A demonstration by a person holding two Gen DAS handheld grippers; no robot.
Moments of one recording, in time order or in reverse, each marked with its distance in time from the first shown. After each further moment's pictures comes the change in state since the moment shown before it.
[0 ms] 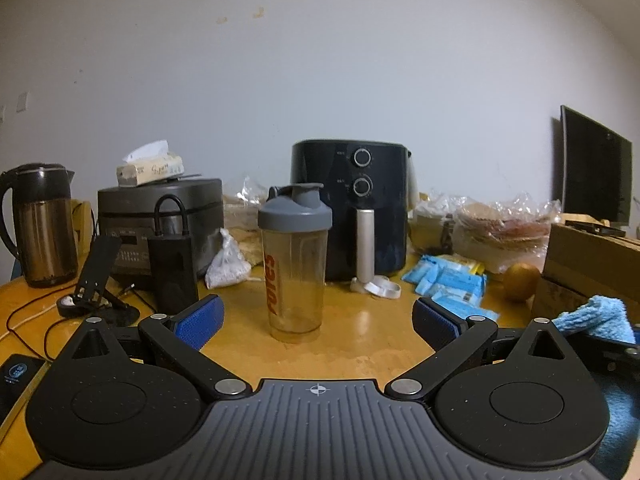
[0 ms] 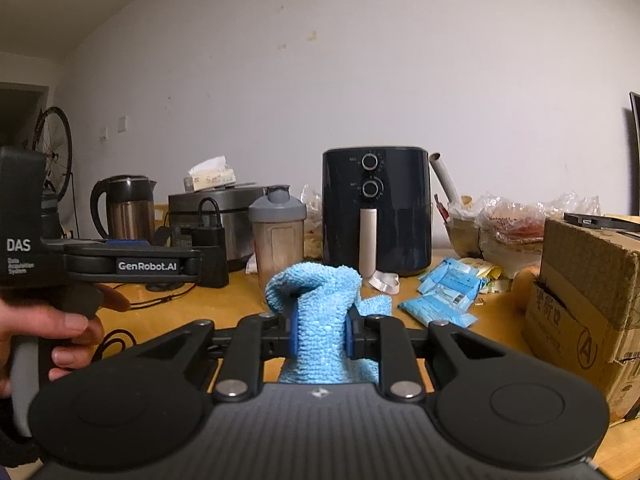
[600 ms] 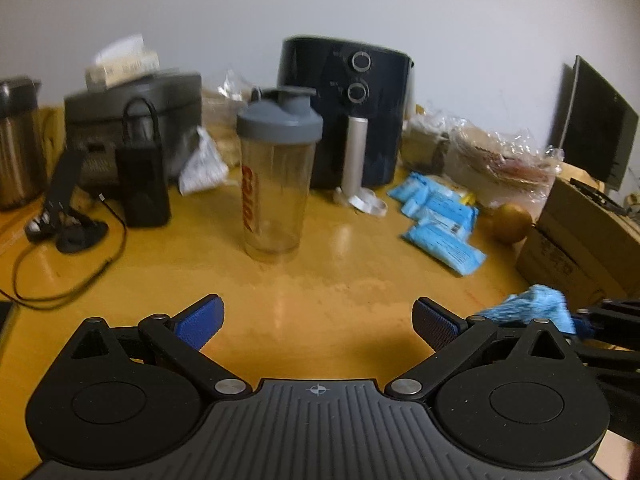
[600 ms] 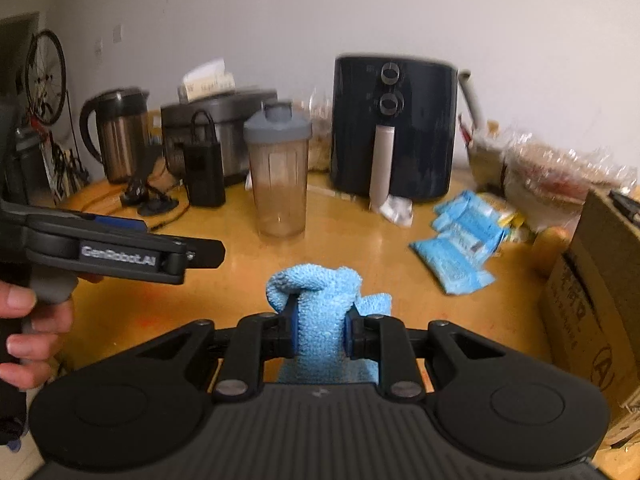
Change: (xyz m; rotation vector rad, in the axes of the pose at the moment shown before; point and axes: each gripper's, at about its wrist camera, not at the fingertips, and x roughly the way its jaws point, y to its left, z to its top) left arm 0.046 0.011 0.013 -0.088 0.360 -0.089; right arm 0.074 -0.005 0.036 -0.045 0.360 0.023
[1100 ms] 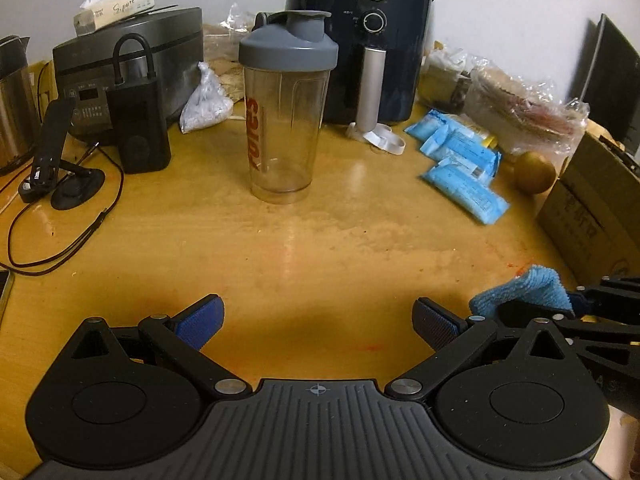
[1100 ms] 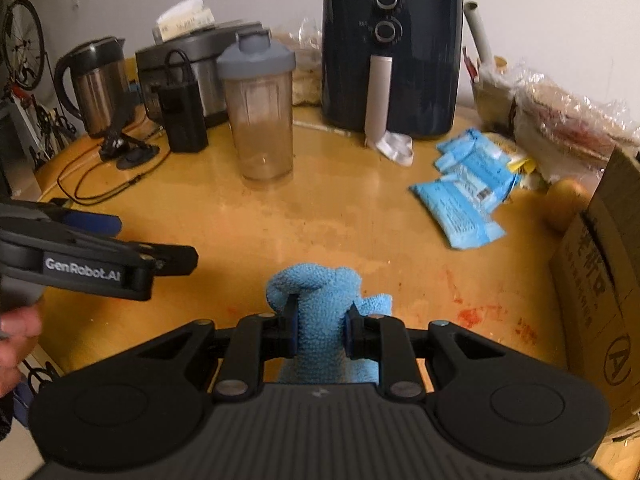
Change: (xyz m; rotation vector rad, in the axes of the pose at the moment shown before) left arm 0.026 0.004 0.005 0.011 0.195 0.050; right arm 0.040 -0.011 0.010 0.029 0.208 -0.004
